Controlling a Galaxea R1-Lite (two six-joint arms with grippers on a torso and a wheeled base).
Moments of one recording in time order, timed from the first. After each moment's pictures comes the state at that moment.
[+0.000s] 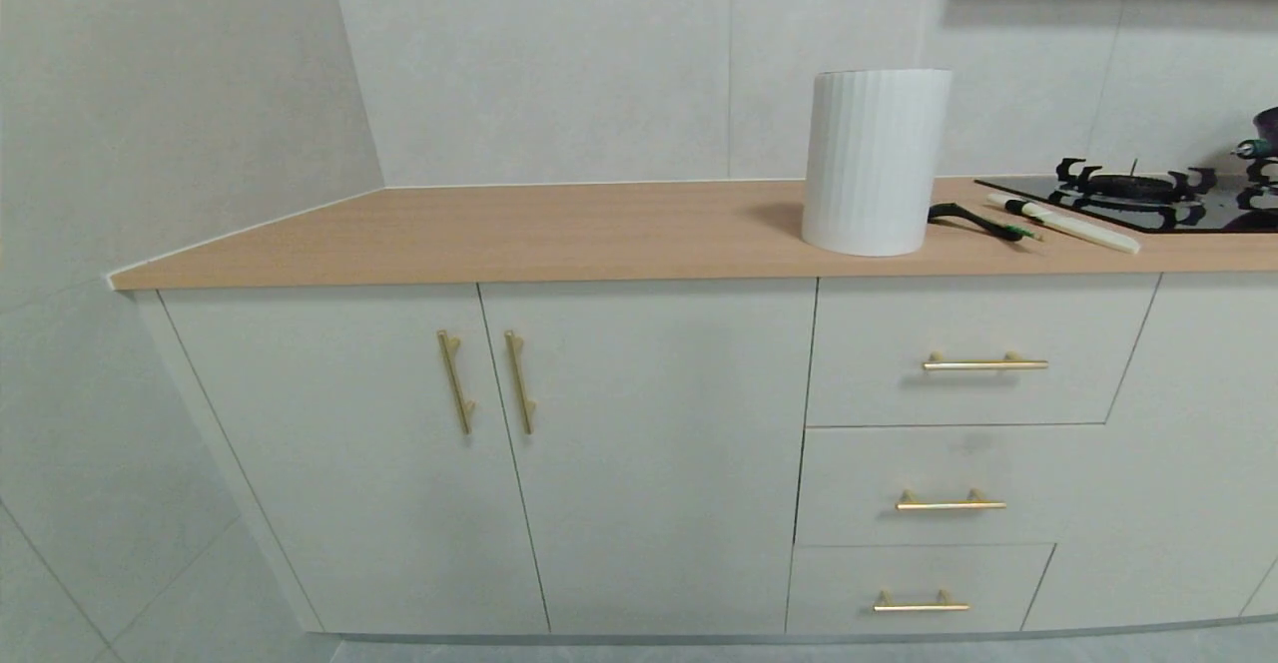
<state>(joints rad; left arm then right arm) 0.00 0.00 0.00 0.00 0.00 0.00 0.00 0.00 0.00 0.00 -0.04 -0.02</state>
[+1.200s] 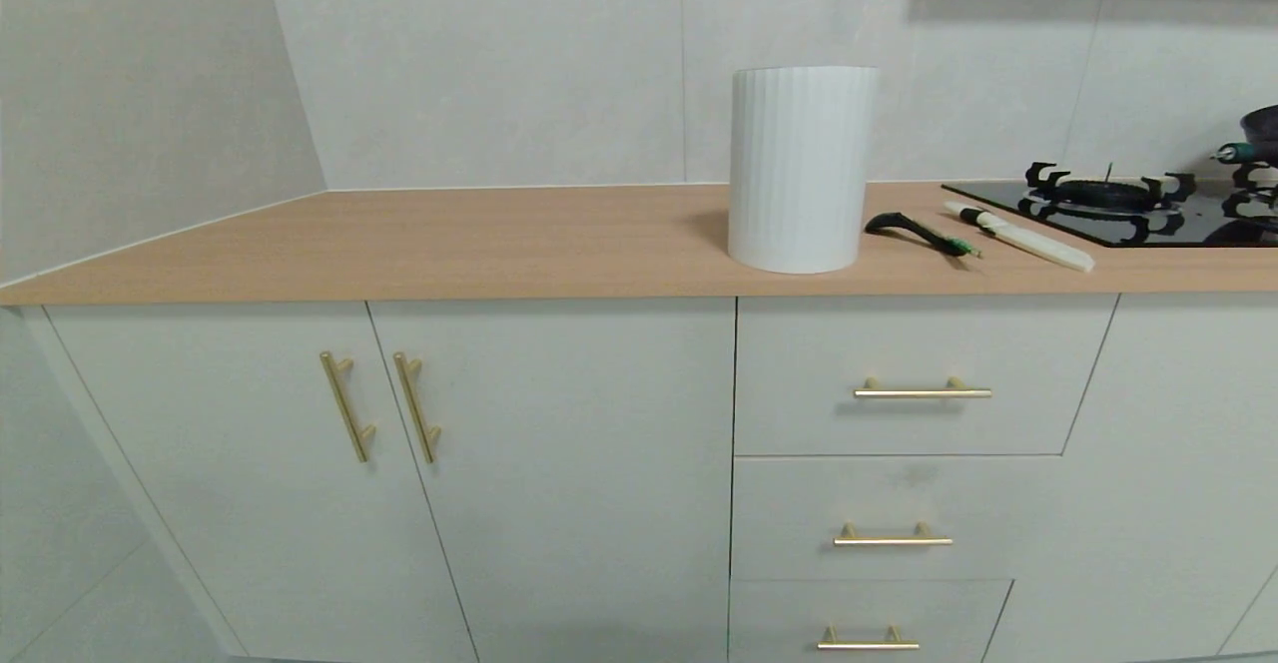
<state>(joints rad) 0.00 0.00 0.00 0.00 0.00 0.00 0.00 0.00 0.00 0.00 -0.04 -0.02</state>
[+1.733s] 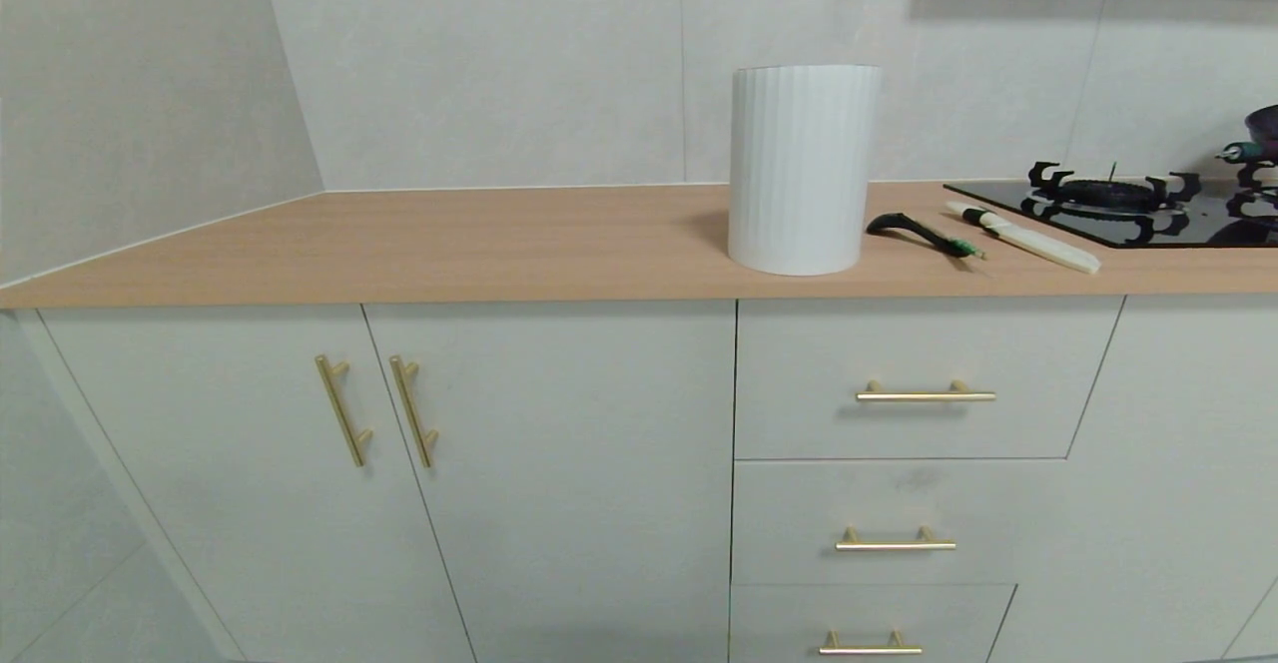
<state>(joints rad) 0.00 0.00 0.00 0.00 0.00 0.00 0.00 0.00 0.00 0.00 -0.04 -0.02</state>
